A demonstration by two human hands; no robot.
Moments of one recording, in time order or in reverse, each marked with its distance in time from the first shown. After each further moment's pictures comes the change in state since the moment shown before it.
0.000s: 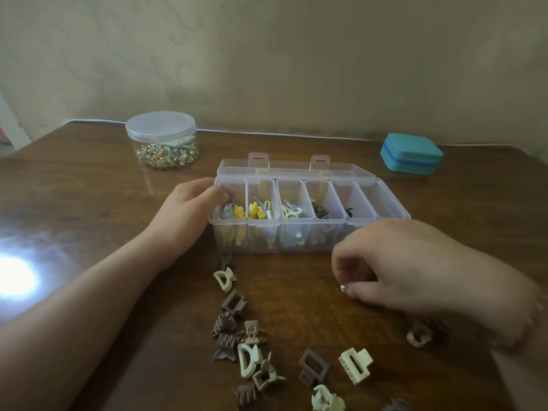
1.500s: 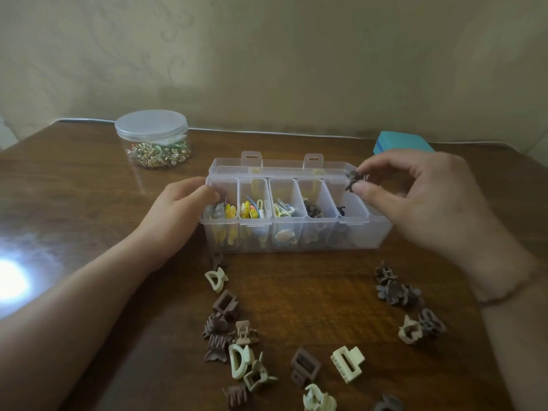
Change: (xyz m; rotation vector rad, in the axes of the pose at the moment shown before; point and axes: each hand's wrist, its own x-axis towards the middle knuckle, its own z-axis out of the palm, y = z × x) left_hand -0.001 0.000 0.002 -0.008 0.011 0.015; right_hand 0.006 0.032 -0.007 0.349 0.783 0.242
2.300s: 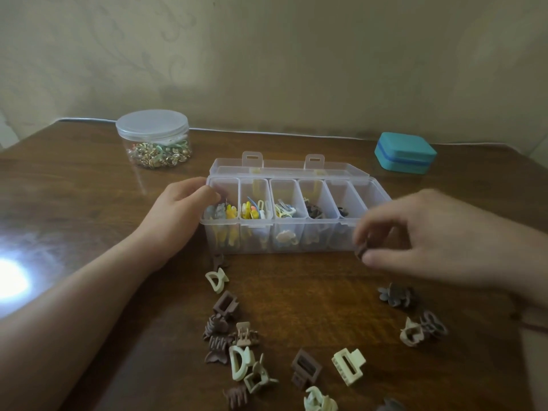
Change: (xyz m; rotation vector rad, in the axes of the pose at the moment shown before) left_hand 0.000 0.001 -0.001 0.004 -0.005 -0.017; right_hand -0.008 -0.011 -0.022 -0.219 -0.689 -0.037
